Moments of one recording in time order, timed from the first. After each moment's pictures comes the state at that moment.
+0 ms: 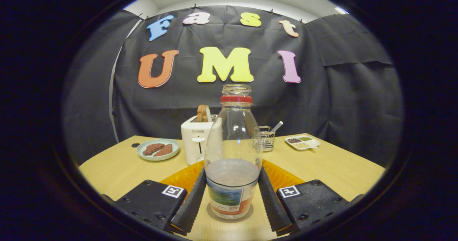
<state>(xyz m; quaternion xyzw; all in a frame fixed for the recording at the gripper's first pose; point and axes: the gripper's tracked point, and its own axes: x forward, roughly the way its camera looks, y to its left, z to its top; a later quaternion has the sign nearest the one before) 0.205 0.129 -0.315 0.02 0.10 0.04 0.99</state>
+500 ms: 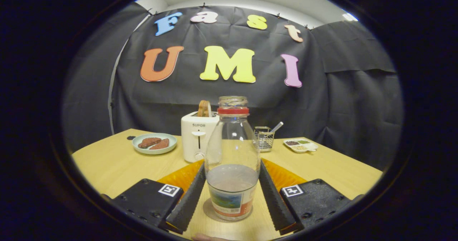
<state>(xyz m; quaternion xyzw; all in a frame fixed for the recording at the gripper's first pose) 0.200 0.129 -0.327 -0.01 0.09 0.03 1.00</state>
